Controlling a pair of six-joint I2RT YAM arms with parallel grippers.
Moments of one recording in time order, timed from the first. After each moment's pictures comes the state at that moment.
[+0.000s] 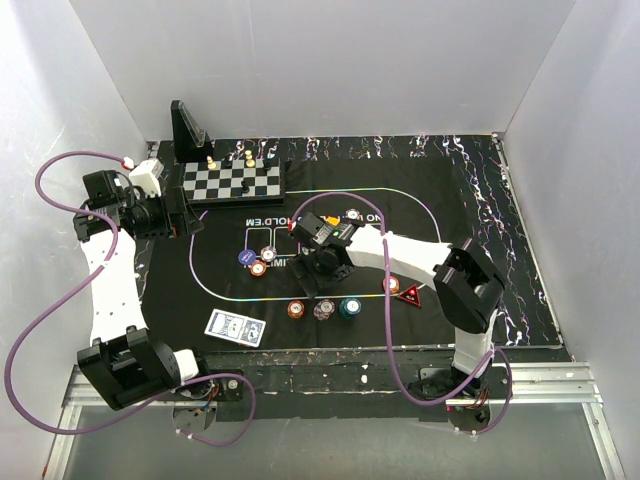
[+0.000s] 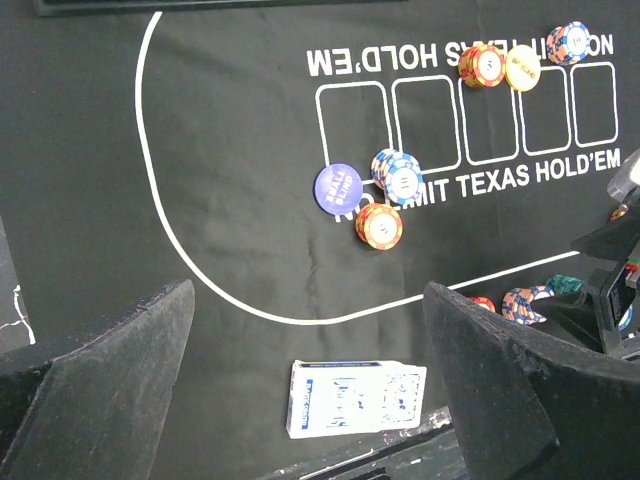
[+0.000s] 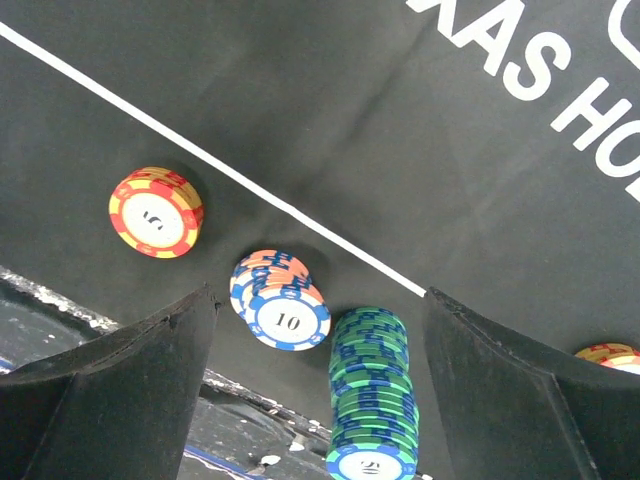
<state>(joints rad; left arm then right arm) 0.37 1.25 1.25 -0.90 0.58 0.19 1.00 1.86 1.42 -0.80 0.01 0.34</state>
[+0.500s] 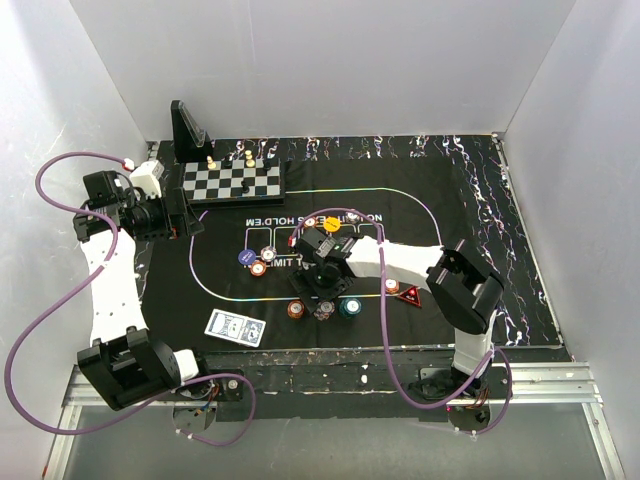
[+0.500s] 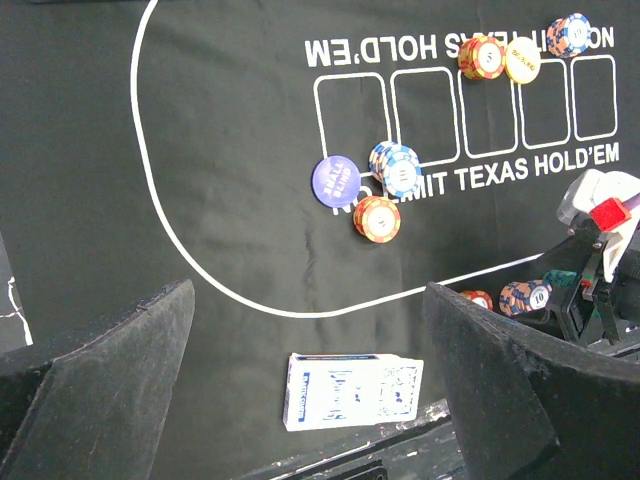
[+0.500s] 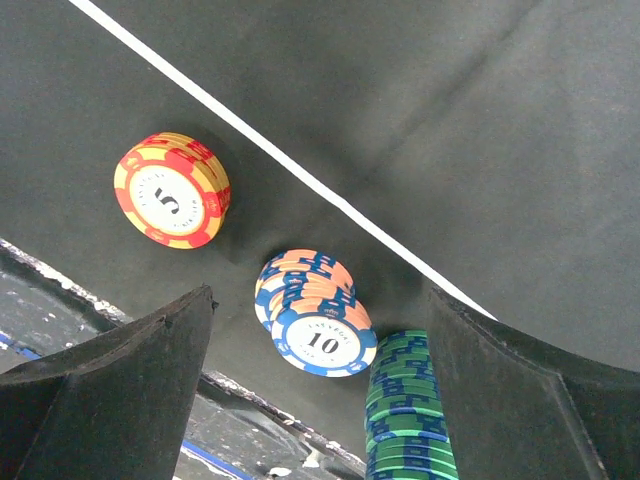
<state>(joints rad) 0.37 1.25 1.26 -0.93 0.58 0.19 1.01 1.86 1.28 -0.66 -0.11 0.34</state>
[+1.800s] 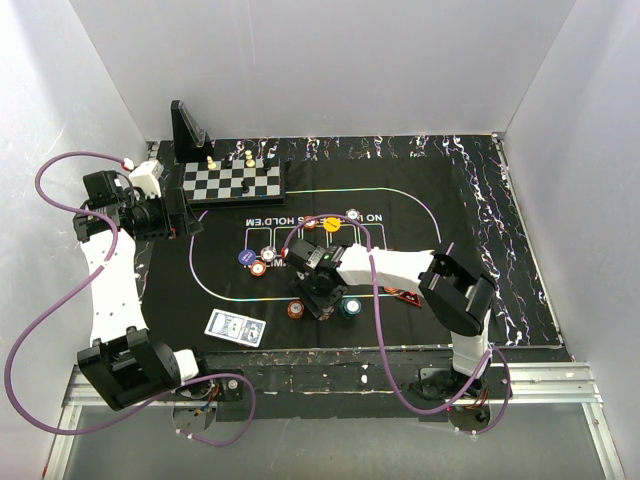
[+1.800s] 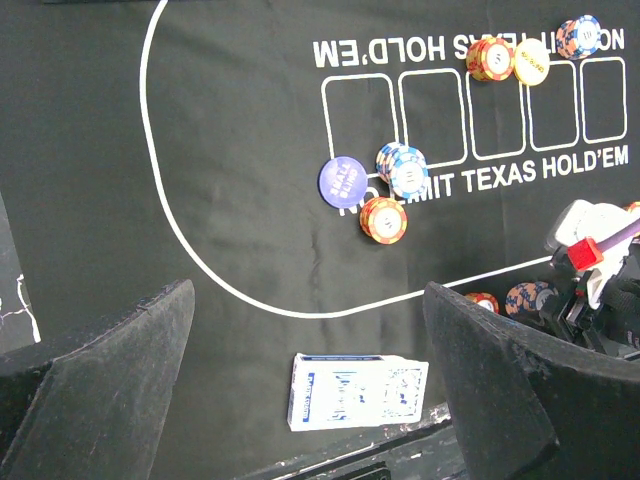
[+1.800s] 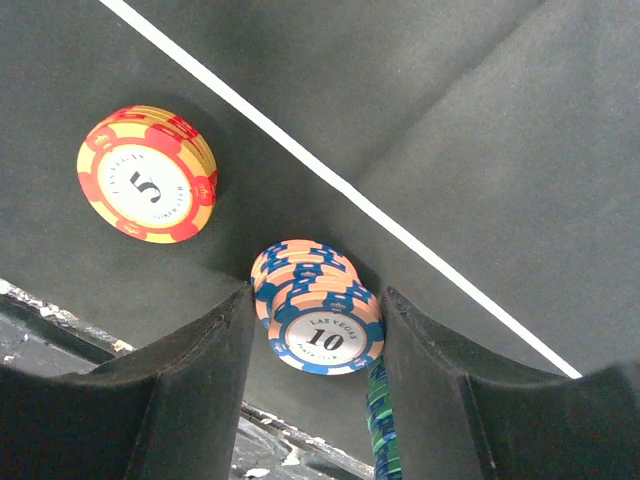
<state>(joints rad) 0.37 1.25 1.26 -0.92 0.56 0.19 1.08 1.89 1.31 -0.72 0.01 0.31</state>
